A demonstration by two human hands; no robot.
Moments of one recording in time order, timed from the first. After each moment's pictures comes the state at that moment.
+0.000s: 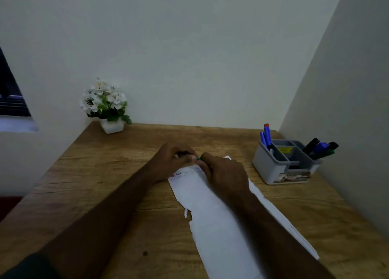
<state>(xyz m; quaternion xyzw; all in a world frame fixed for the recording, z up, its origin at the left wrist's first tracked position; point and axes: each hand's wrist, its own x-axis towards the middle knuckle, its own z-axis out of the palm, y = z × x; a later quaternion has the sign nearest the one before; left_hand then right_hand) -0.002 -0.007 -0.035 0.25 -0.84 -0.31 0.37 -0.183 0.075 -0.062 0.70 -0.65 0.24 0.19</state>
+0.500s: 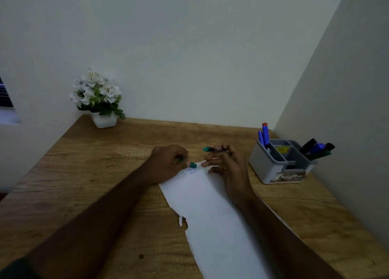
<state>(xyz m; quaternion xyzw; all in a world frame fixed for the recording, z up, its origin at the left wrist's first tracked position) -0.001 -0.020 -0.062 0.32 -0.88 -0.21 0.29 -0.187 0.086 -0.050 0.47 -0.48 0.65 -0.35</state>
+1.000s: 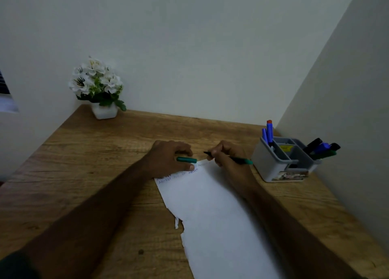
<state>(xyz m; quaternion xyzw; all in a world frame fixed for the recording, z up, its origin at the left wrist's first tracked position) 0.000 -0.025 -0.064 0.36 -0.87 -0.24 0.25 -0.195 0.084 -0.039 0.59 -0.58 0.51 -0.23</state>
